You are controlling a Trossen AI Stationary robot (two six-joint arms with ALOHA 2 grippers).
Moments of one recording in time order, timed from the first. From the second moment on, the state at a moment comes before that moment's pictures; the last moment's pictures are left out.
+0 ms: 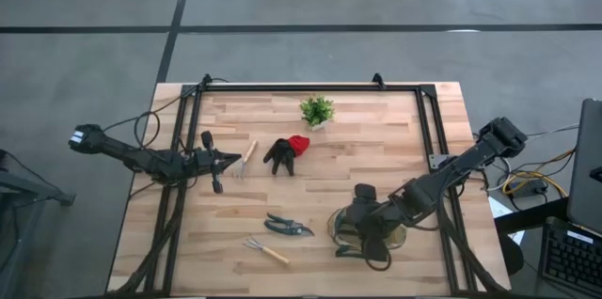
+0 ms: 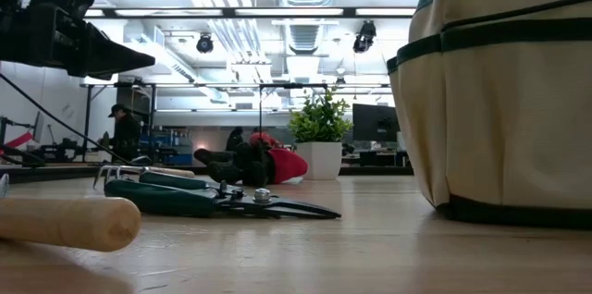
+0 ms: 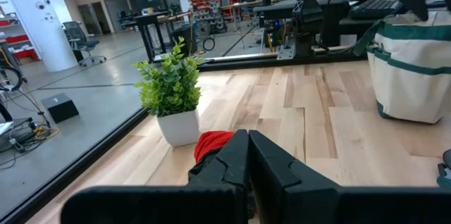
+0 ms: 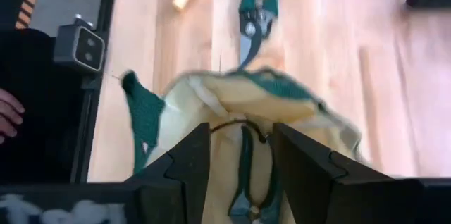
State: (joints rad) left arm -0.31 0.30 0.01 0.18 -0.61 0.11; right arm 0.57 1.53 1.22 -0.67 0.21 0.53
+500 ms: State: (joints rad) left arm -0.31 0.30 0.01 0.18 -0.61 0.11; right arm 0.38 1.59 1.34 -0.61 0.34 0.08
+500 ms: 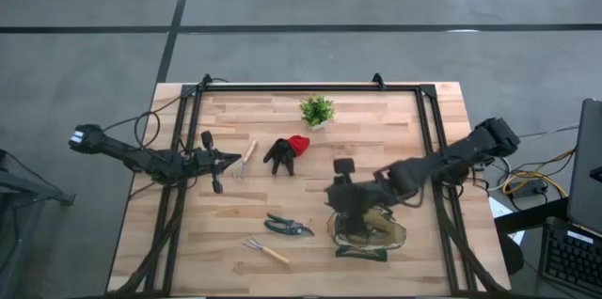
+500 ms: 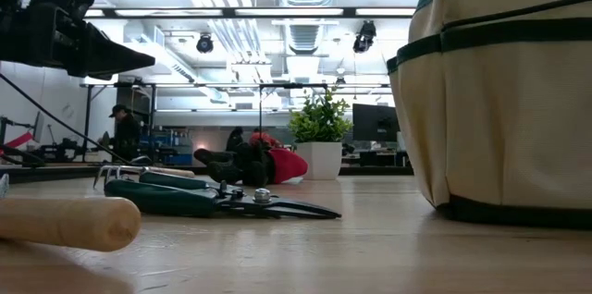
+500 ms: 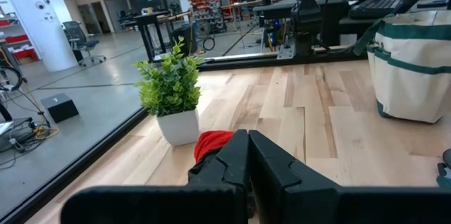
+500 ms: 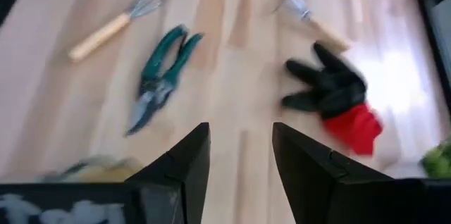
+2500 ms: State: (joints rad) left arm -0.31 0.31 0.01 0.18 -0.61 0.11; right arm -0.13 2.20 1.65 -0.55 0.34 -0.16
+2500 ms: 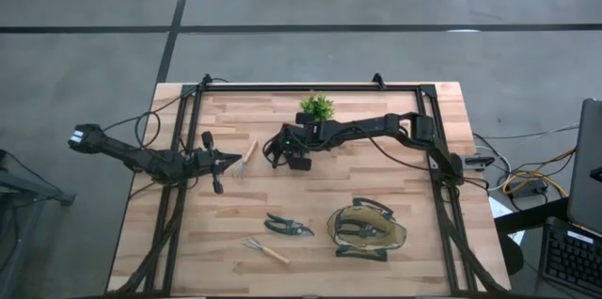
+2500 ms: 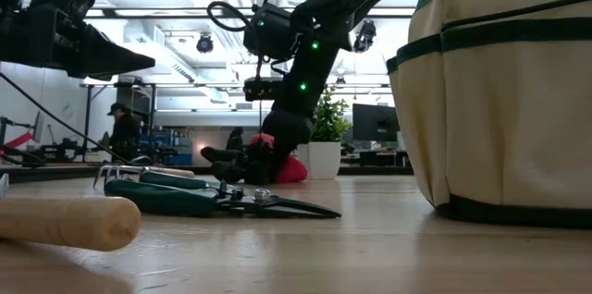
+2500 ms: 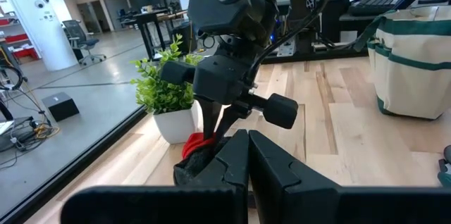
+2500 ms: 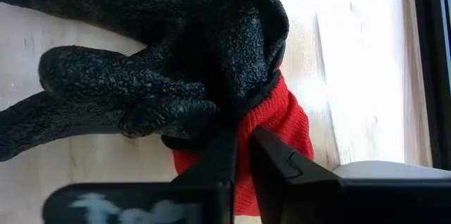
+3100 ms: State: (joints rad) left arm -0.31 0.31 0.01 0.18 -0.61 0.11; right arm -0.12 2.19 1.72 -0.64 0.33 -0.15
